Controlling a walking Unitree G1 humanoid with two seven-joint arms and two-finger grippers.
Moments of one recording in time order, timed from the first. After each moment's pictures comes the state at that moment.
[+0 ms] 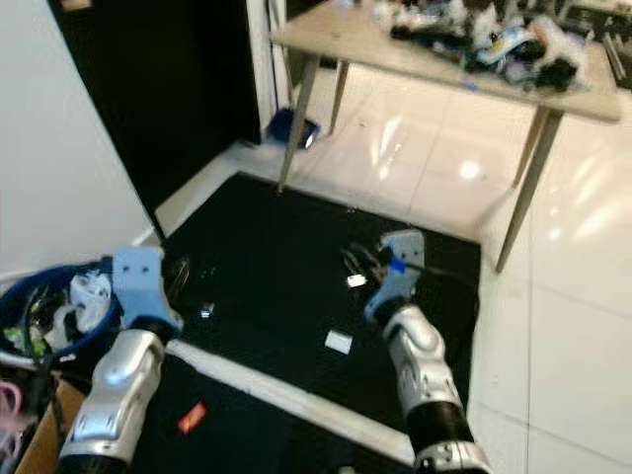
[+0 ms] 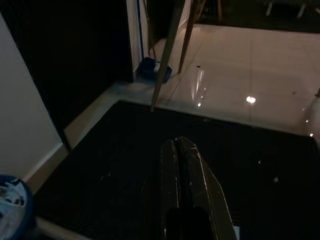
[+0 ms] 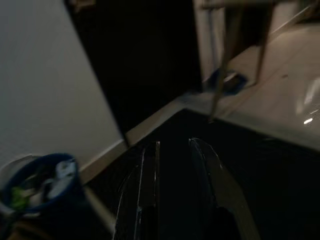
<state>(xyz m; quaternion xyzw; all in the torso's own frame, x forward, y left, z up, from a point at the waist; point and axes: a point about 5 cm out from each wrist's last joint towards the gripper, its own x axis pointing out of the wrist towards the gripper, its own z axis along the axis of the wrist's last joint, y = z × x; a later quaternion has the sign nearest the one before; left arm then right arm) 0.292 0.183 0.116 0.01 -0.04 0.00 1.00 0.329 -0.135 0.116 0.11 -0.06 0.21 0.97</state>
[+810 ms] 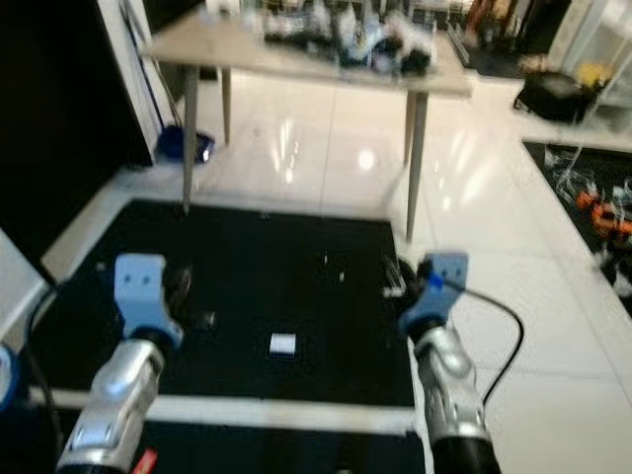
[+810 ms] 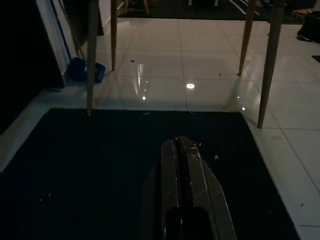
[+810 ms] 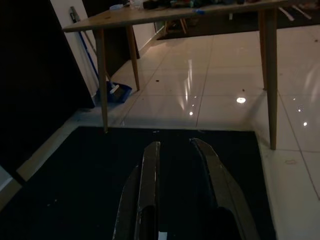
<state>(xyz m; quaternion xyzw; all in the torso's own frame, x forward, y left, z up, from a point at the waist) 0.287 0.182 0.106 0.01 -0.02 -0.01 1.00 0.309 -0.176 0.110 0.10 -0.05 0.09 0.99</state>
